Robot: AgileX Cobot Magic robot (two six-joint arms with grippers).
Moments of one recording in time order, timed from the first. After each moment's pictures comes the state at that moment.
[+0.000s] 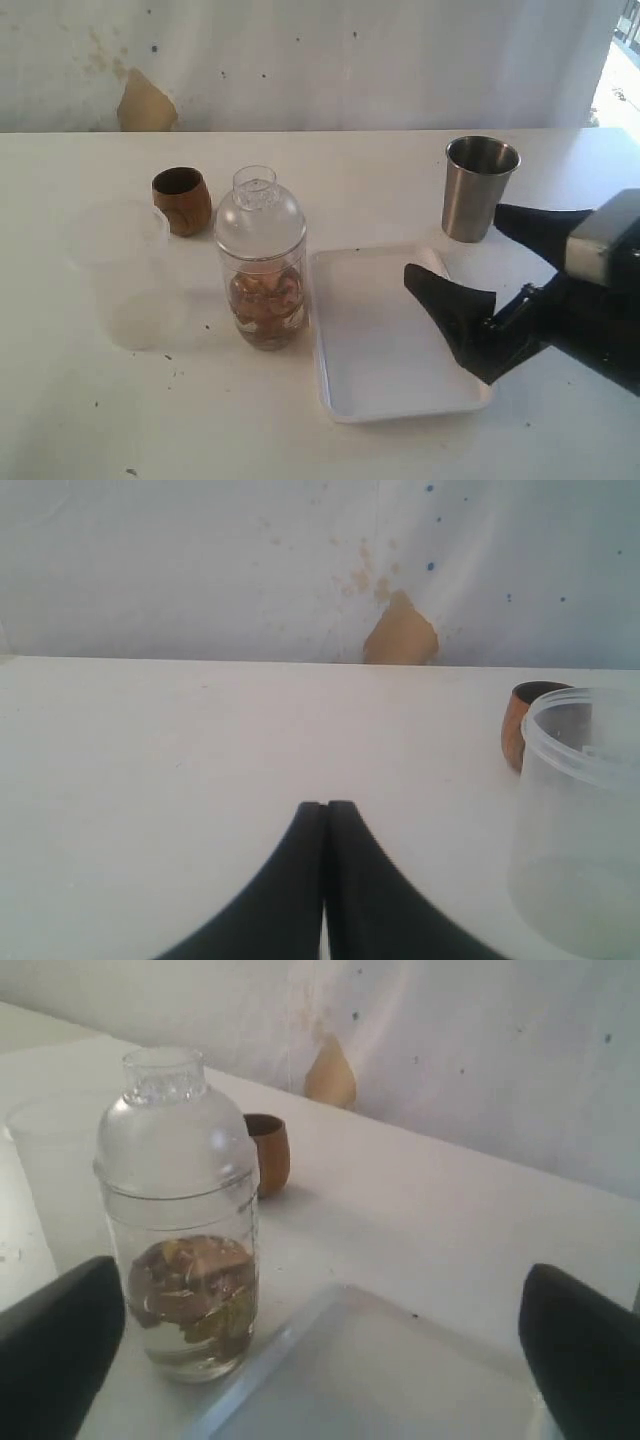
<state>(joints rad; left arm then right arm) 0.10 0.01 0.00 -0.04 0.21 0.05 0.11 1.22 -0.22 -0.63 -0.90 0.36</state>
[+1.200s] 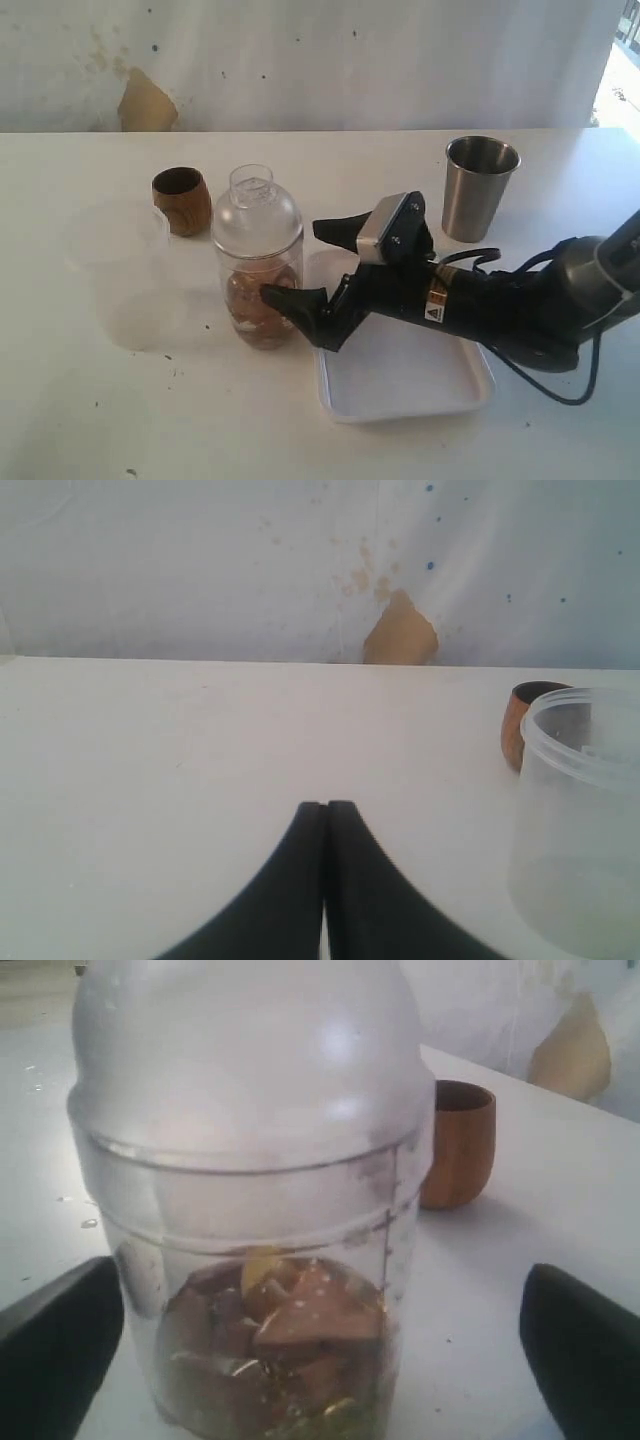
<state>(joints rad) 0.10 0.01 0.00 -0.04 0.21 0.05 0.27 2.05 -0.75 -0.79 -1.21 0.27</state>
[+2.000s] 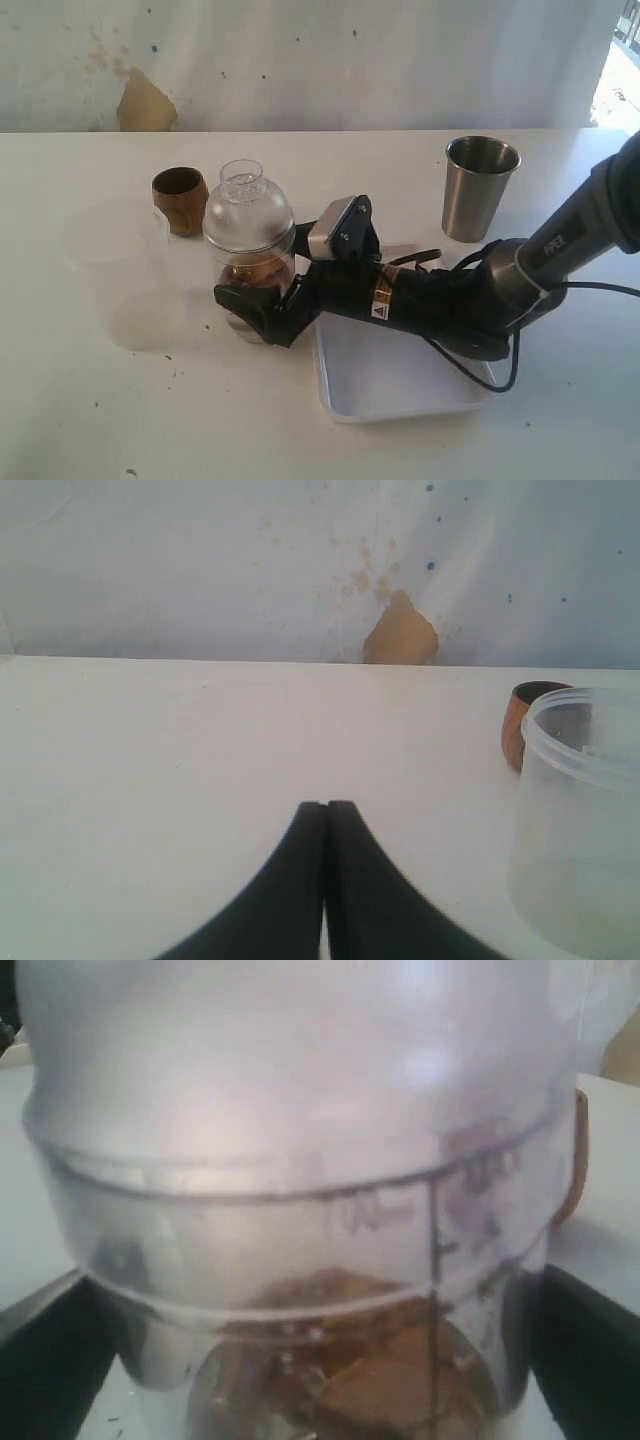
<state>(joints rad) 0.10 0.01 0.00 -0.04 0.21 0.05 0.37 2.19 -0.92 -0.76 -1.21 0.37</state>
